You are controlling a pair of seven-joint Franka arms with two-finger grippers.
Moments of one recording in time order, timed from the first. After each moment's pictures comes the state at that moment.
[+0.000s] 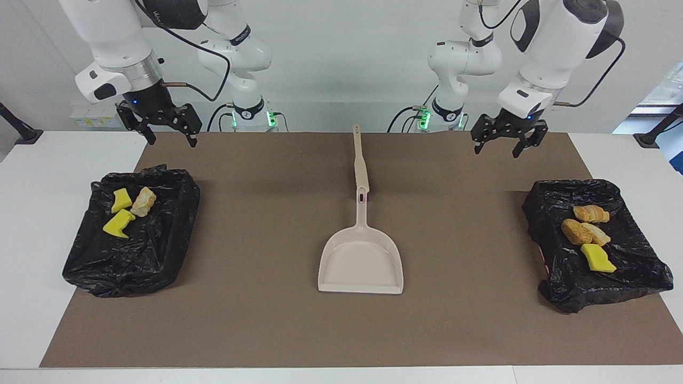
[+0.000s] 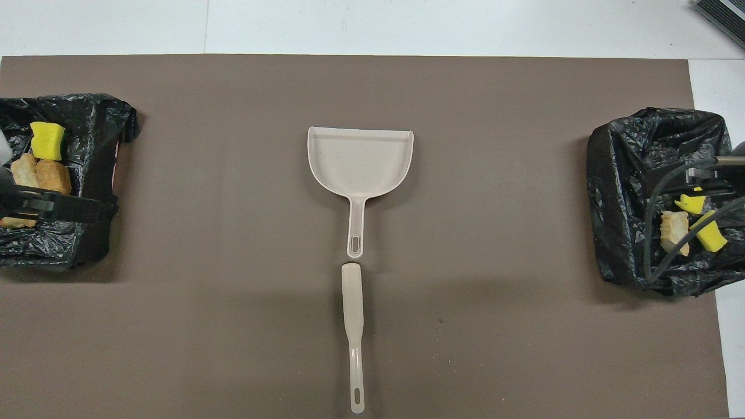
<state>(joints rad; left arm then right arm) -0.08 -0.12 -0.01 -1.65 -0.02 1.59 0.13 -0.01 -0.02 0.00 -1.57 -0.01 1.57 0.07</state>
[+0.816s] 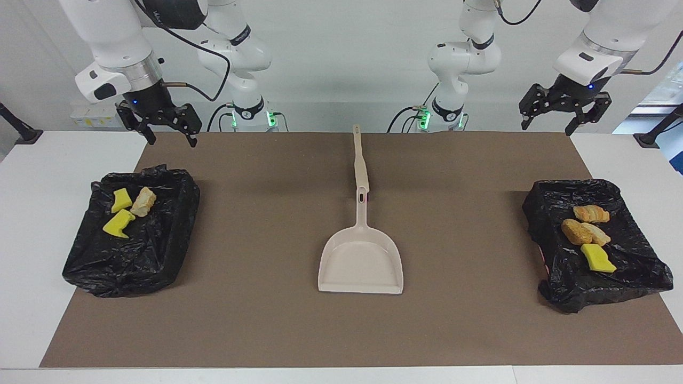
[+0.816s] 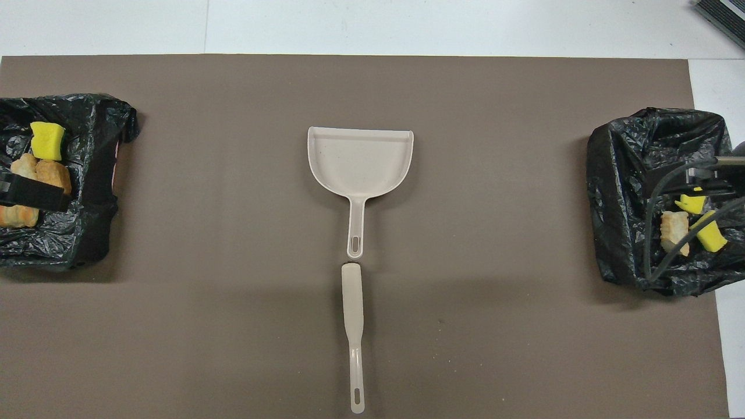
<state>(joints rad) -0.06 -0.01 -0.01 -1.45 0.00 1.44 0.18 -0.01 -0.02 0.00 -1.57 -0.01 1.57 0.07</state>
